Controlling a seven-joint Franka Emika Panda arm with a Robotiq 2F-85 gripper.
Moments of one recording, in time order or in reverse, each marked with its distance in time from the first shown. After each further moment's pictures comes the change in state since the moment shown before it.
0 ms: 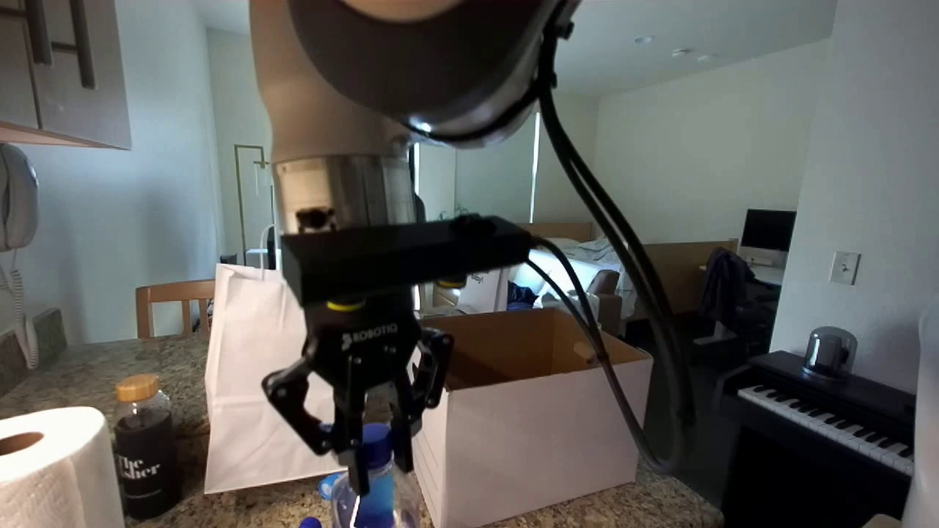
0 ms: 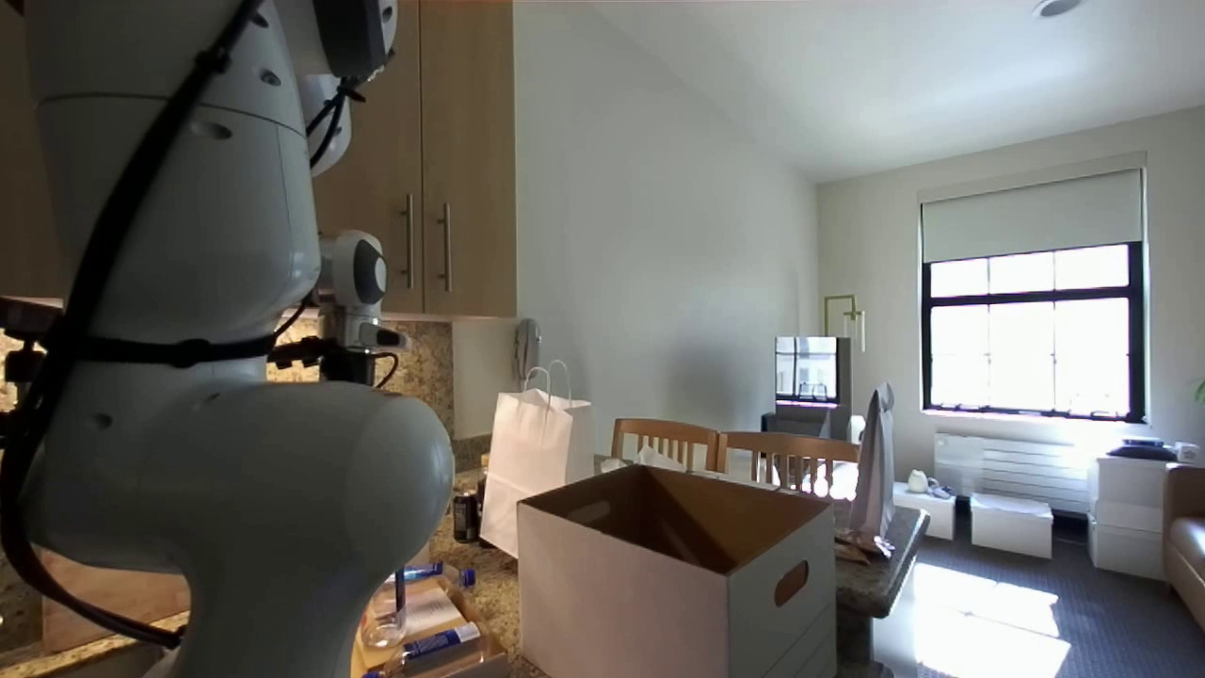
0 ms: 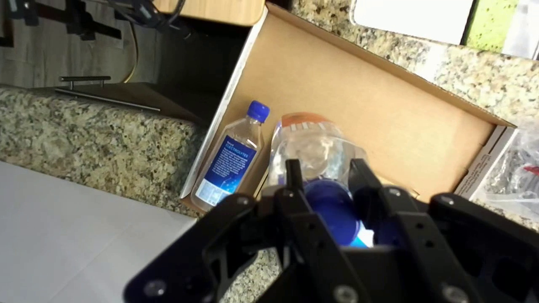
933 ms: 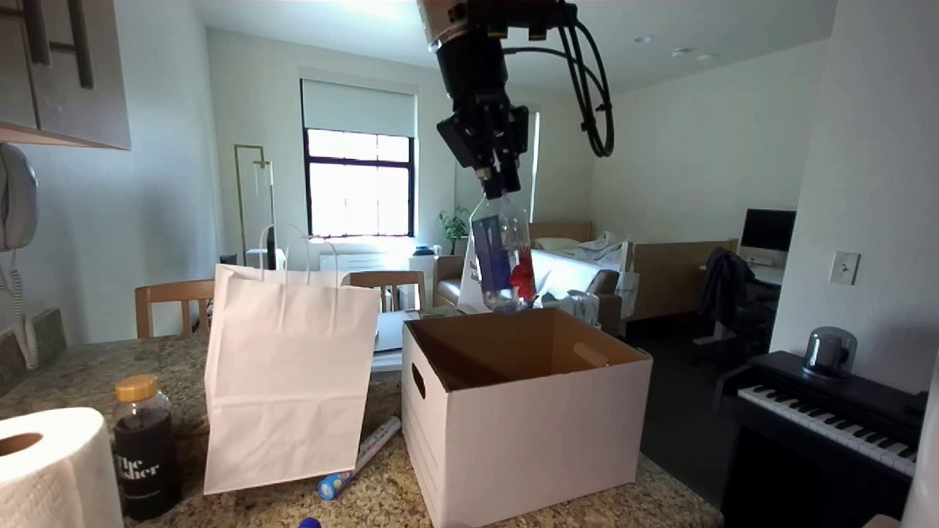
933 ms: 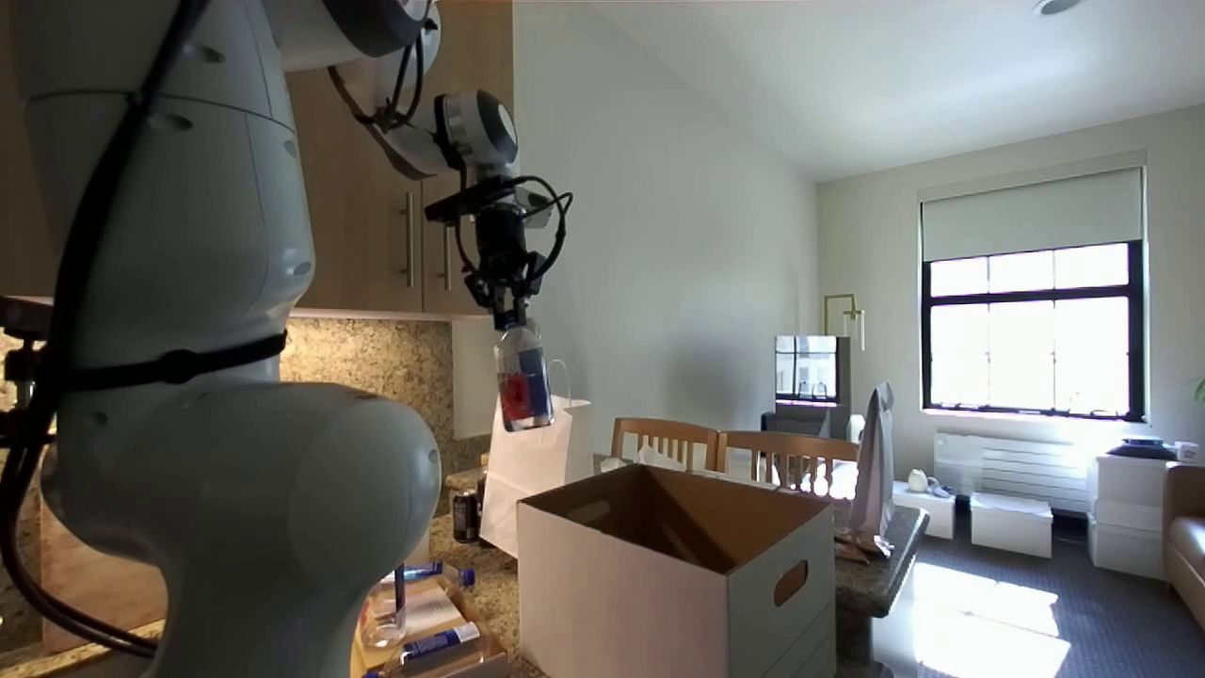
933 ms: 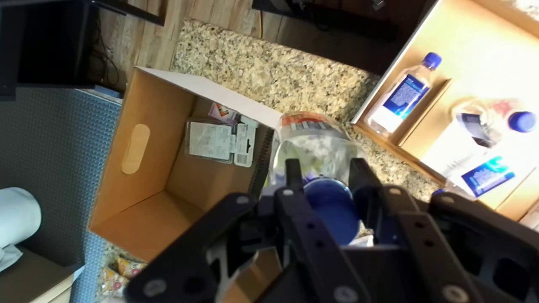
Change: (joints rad) arm -0.198 -0.006 -0.245 0.522 -0.260 -0.663 -0.485
